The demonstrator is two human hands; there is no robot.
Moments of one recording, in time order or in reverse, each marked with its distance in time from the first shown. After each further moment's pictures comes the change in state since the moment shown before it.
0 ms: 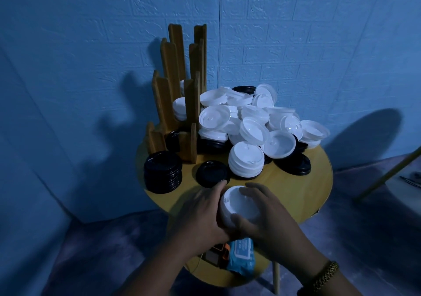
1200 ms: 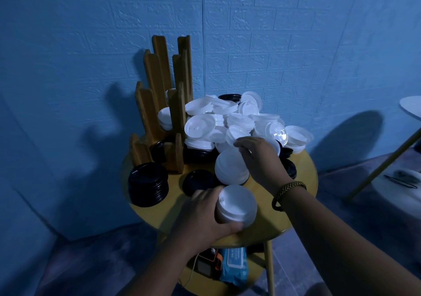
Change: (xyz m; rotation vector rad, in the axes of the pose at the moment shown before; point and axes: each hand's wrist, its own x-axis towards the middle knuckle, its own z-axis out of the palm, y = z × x) left_hand 0.033 0.008 0.015 -0.054 0.033 0.024; right_hand 0.123 0.022 -0.052 -0.102 0.264 -0.092
